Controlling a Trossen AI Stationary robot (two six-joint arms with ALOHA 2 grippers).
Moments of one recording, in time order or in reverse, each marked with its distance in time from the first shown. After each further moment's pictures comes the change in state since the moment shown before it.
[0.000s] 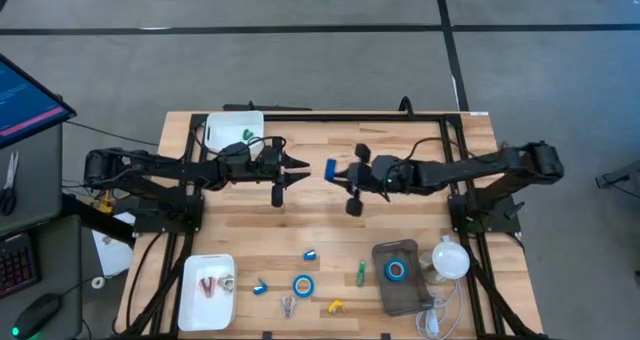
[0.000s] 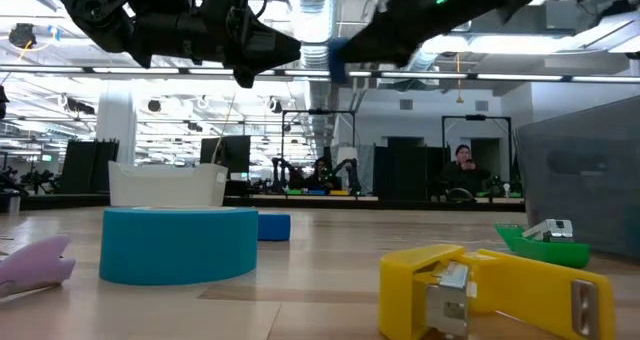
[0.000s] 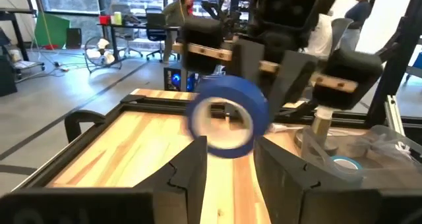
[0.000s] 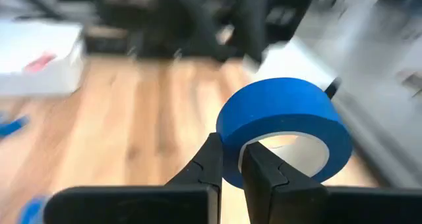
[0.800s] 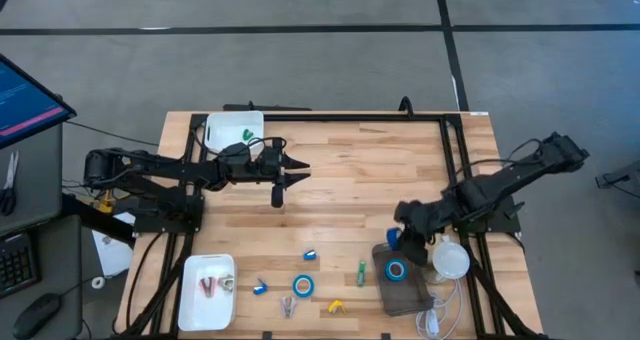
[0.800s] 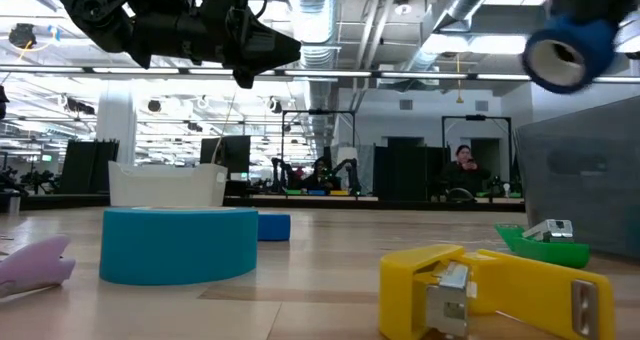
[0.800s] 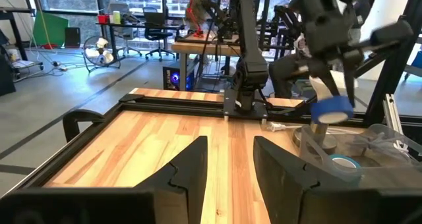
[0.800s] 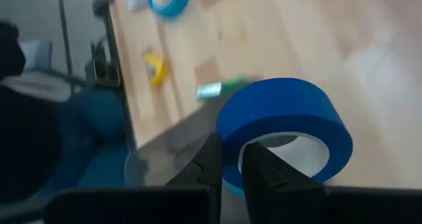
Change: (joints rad) left arm 0.000 0.000 0.000 -0.004 -0.003 0.001; right arm 0.435 -0.297 0.000 -0.825 -0.252 0.934
